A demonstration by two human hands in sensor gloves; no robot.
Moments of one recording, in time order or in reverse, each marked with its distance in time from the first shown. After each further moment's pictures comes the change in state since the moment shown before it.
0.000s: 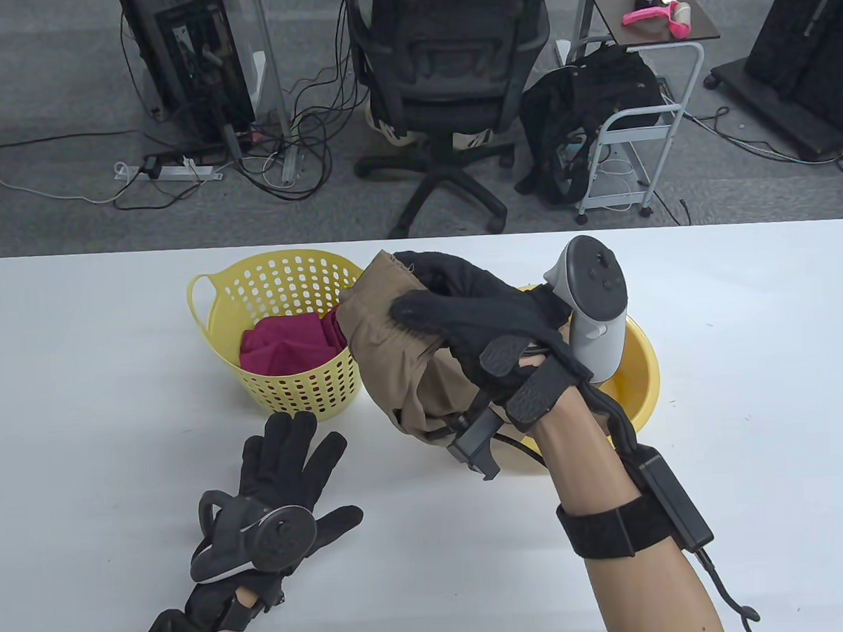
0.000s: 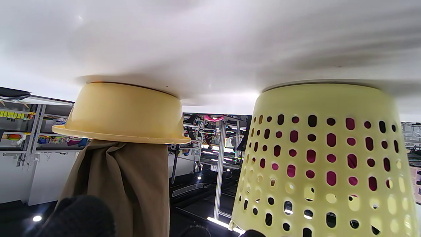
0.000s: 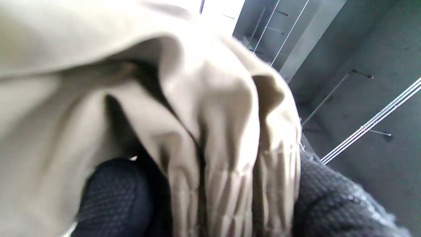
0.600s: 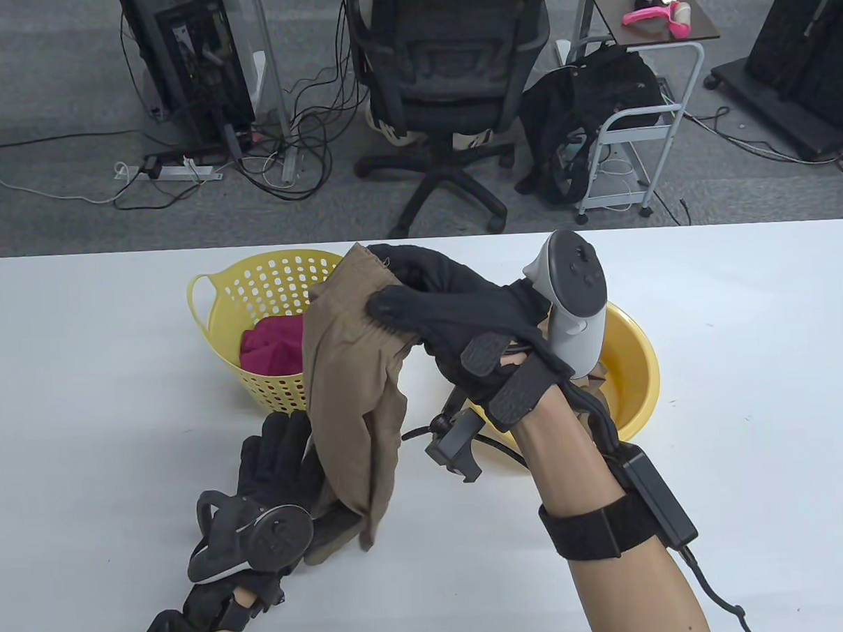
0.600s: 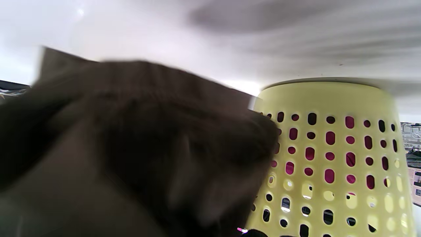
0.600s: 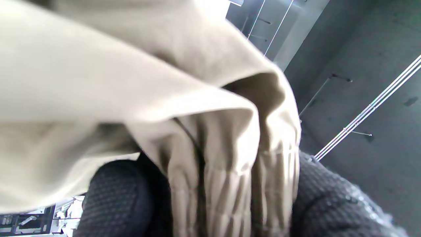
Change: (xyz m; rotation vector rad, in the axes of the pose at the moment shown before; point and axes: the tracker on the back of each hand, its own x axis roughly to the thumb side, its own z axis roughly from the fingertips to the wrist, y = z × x) left_hand -0.002 0.001 0.001 0.016 0.006 0.021; right_hand 0.010 0.015 -0.008 0.025 -0.052 -0.050
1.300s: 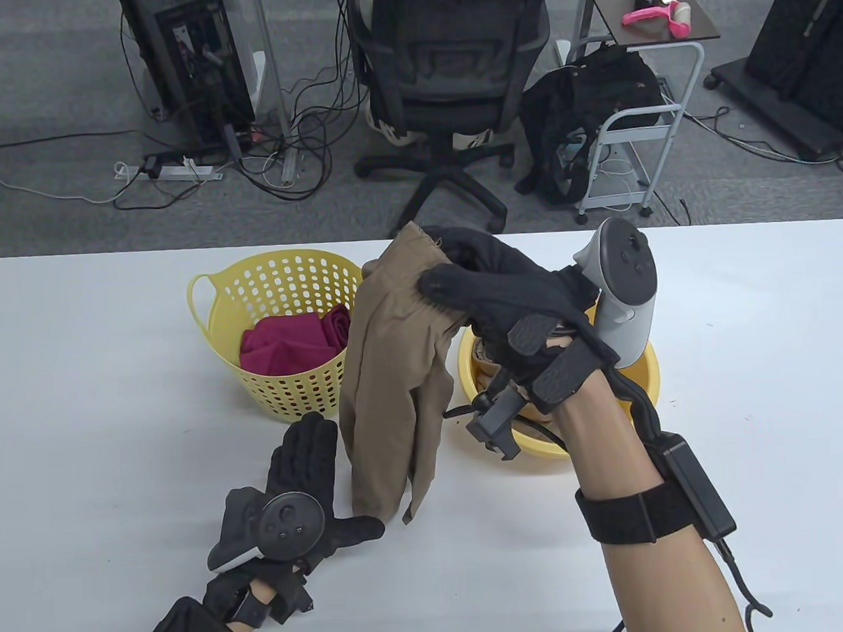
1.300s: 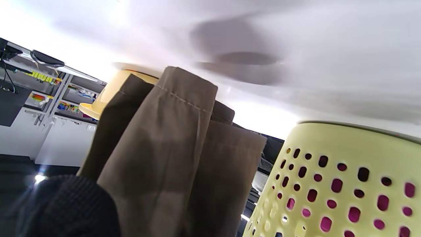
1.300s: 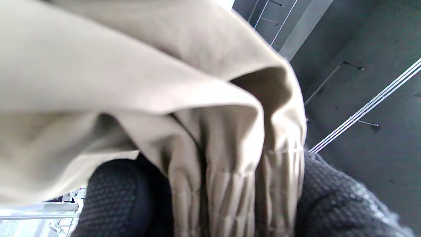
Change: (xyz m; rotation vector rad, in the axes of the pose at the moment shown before) left_hand 0.008 -0.022 -0.017 -0.040 -0.011 0.238; right_hand 0.004 -0.039 0.009 -0.067 0.017 0.035
